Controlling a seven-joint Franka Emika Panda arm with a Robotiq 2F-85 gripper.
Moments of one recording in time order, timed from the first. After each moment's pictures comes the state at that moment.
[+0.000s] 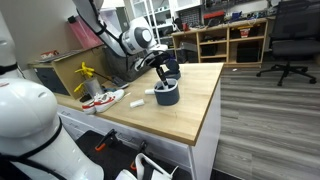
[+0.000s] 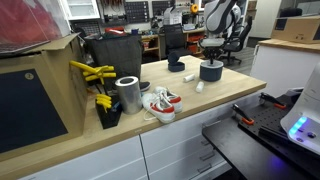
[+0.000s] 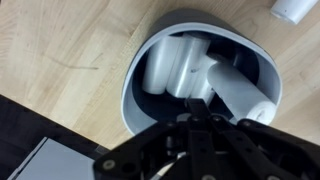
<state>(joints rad) 0.10 0.21 -0.18 -2.33 -0.31 2.61 1.12</state>
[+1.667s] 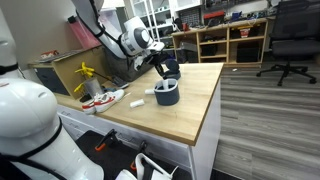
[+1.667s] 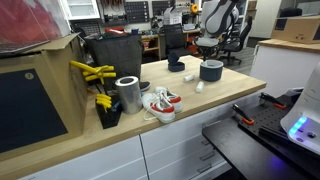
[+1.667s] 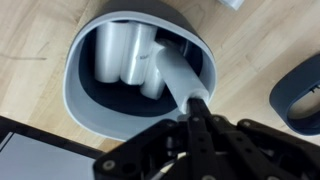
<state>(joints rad) 0.10 0.22 -0.16 -2.33 -0.39 2.77 1.23</state>
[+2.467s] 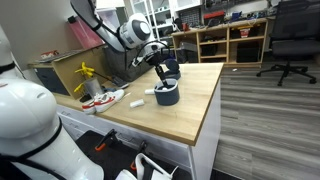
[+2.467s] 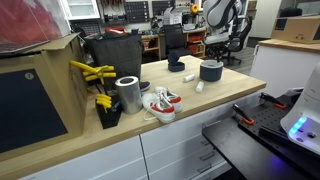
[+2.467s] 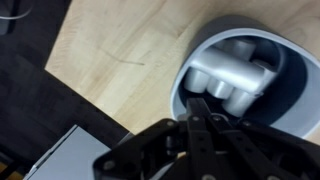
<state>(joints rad) 0.08 0.15 -0.17 -2.32 -0.38 2.39 1.10</state>
